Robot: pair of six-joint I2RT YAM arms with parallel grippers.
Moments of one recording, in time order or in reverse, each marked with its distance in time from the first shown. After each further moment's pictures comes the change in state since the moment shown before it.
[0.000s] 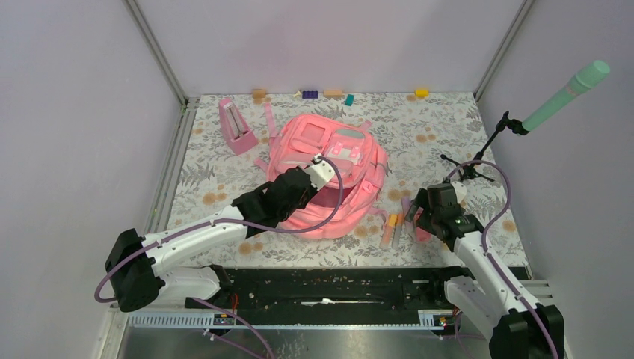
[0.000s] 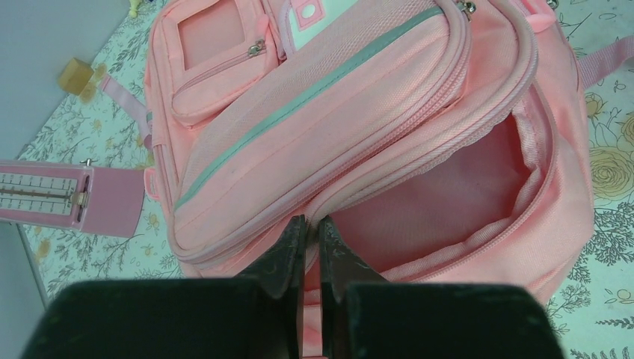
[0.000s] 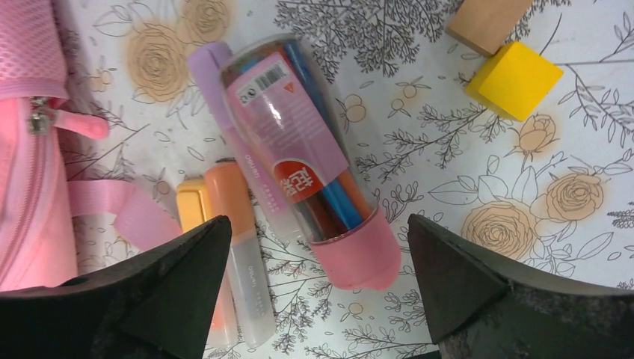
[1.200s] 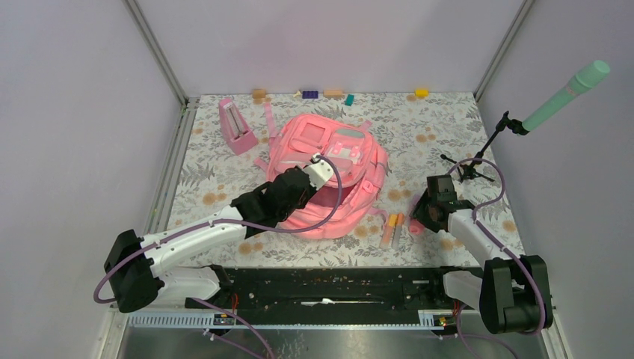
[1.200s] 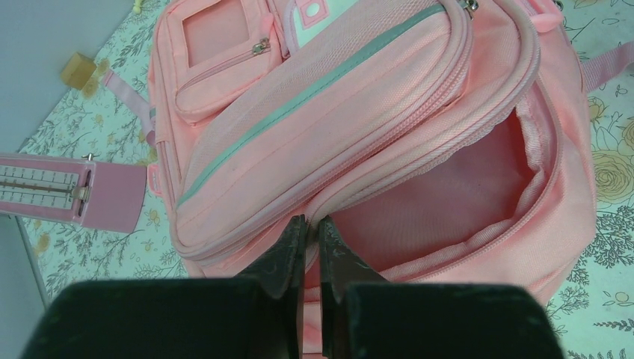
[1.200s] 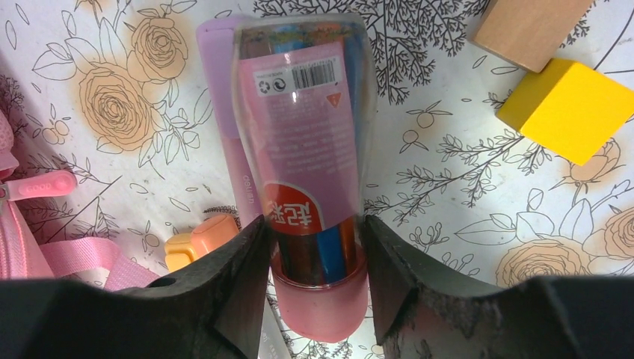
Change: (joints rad) left arm 0.000 -0.009 0.000 -0.007 -0.011 -0.017; right arm -0.100 0.312 0.034 0.135 -0.089 0.047
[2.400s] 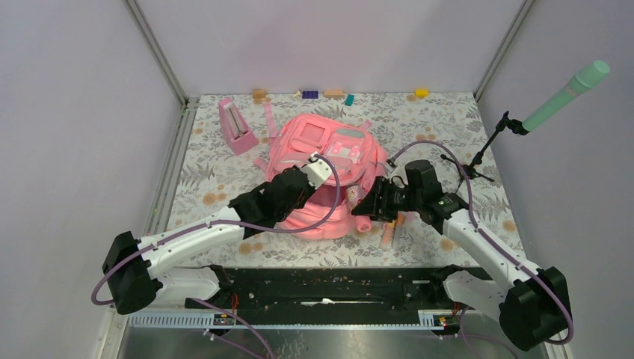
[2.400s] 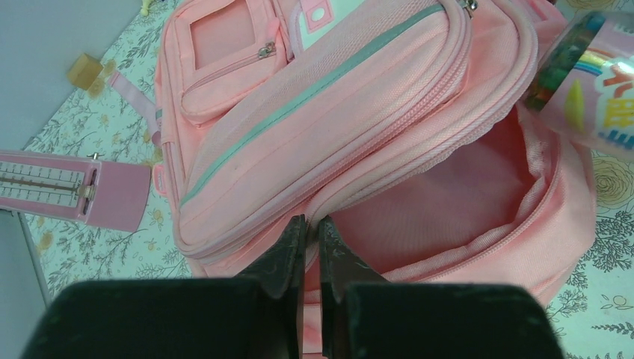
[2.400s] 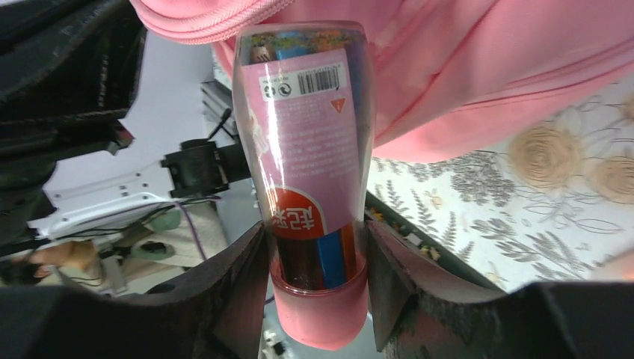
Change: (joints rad) left arm 0.000 -0.016 0.000 0.000 -0.007 -0.005; right arm 0.318 -0.104 0.167 0.080 -0.787 0.101
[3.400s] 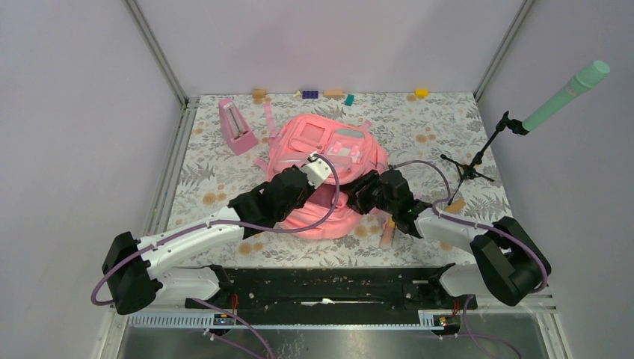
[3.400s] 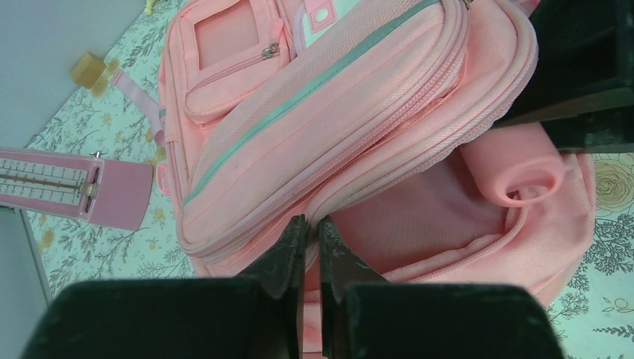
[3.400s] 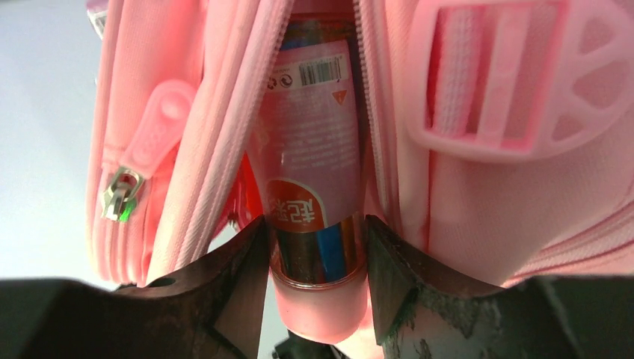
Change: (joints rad) left arm 0.001 -0.002 0.000 0.001 -0.007 -0.003; right arm 0.175 0.294 -0.159 0.695 0.453 0.720
